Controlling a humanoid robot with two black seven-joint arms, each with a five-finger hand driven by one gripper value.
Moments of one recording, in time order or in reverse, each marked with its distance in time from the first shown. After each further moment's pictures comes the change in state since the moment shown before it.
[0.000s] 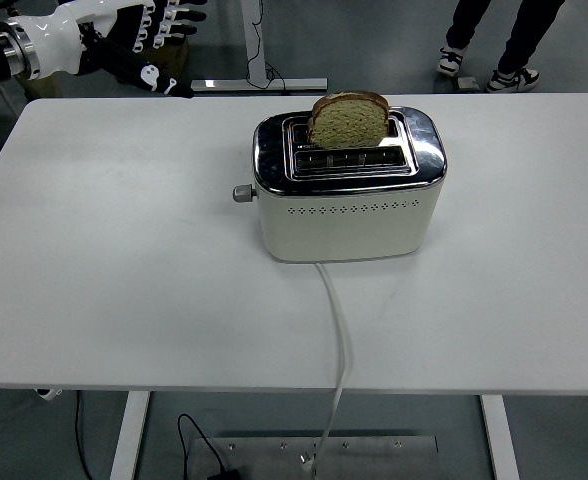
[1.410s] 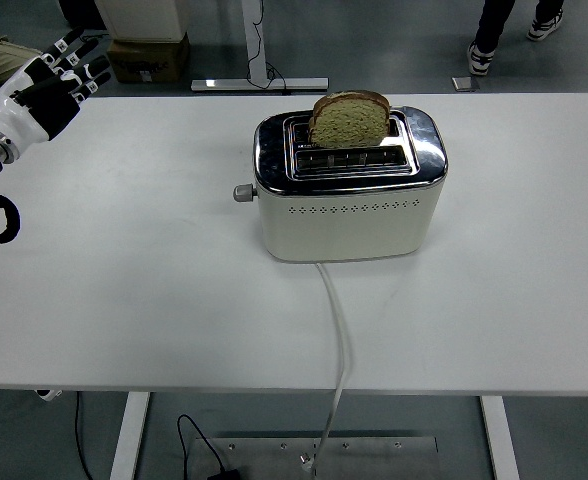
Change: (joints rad) left arm 0.378 -0.123 -0.234 0.302 -0.569 0.036 -0.140; right arm -0.001 0.000 0.001 0.000 0.002 0.000 0.000
